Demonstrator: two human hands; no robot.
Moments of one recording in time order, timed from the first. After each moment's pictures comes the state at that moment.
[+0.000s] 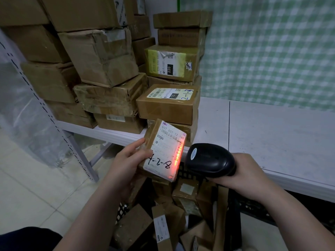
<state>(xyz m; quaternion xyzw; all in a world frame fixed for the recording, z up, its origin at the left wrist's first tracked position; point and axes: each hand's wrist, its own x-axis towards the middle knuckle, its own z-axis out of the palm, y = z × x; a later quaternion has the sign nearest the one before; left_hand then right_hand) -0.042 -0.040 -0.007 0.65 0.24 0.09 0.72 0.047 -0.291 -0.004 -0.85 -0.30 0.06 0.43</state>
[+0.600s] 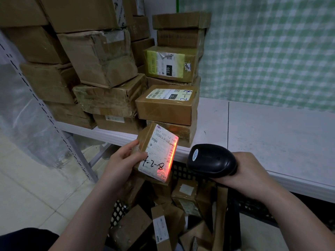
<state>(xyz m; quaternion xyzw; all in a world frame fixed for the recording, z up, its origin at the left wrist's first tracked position) -0.043 -0.030 -0.014 0.65 0.26 0.11 0.71 0.050 -0.295 -0.002 -0.87 -0.31 0.03 0.39</state>
